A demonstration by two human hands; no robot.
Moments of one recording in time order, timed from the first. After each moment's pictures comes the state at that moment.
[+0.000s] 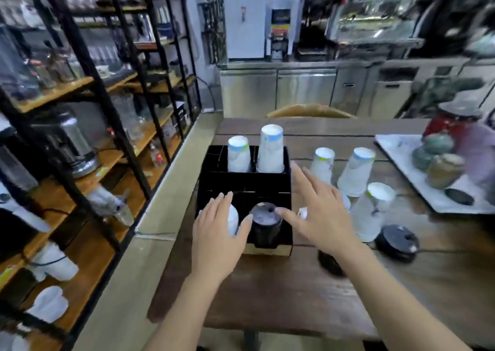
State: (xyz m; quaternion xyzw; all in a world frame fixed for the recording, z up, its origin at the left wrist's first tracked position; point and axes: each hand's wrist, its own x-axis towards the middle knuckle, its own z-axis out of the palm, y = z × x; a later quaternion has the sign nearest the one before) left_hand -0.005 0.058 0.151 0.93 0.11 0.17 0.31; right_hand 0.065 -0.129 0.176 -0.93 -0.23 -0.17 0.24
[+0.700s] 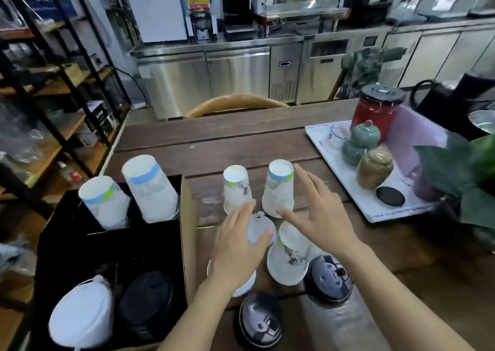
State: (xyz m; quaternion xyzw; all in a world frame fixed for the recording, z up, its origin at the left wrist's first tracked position) left_hand 0.208 -0.139 0.117 0.91 -0.05 0.05 0.40; right_hand 0.247 -0.316 0.132 -0.94 -0.12 -0.15 0.29
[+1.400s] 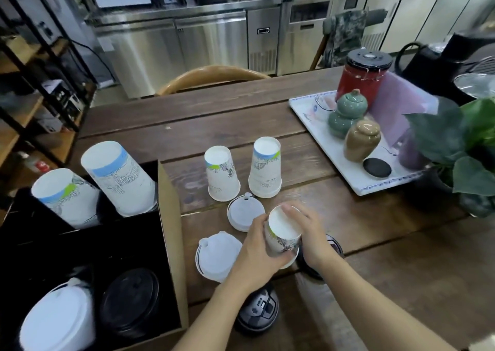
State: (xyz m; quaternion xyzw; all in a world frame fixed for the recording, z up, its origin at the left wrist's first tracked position) left_hand 0.203 -0.174 0.052 0.83 -0.04 -0.17 0.53; right_hand 0.226 -0.302 0.067 -0.66 0.07 0.04 0.75
